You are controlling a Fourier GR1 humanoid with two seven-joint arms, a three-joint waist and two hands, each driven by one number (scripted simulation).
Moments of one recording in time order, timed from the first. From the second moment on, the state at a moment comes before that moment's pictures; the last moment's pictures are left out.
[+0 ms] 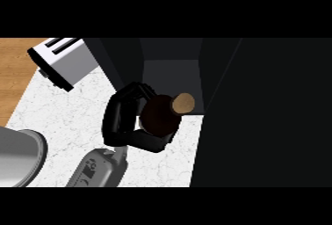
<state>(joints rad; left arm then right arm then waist) -0.32 0.00 -0.34 -1.53 0.22 0.33 -0.23 -0.59 -0.25 -0.01 -2.47 -0.12 -0.17 1.01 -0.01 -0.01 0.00</state>
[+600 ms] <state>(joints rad) -0.61 0.00 -0.32 -1.44 0.22 0.53 -0.03 -0.58 -0.26 -0.04 -2.47 -0.14 -0.15 1.01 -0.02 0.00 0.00</state>
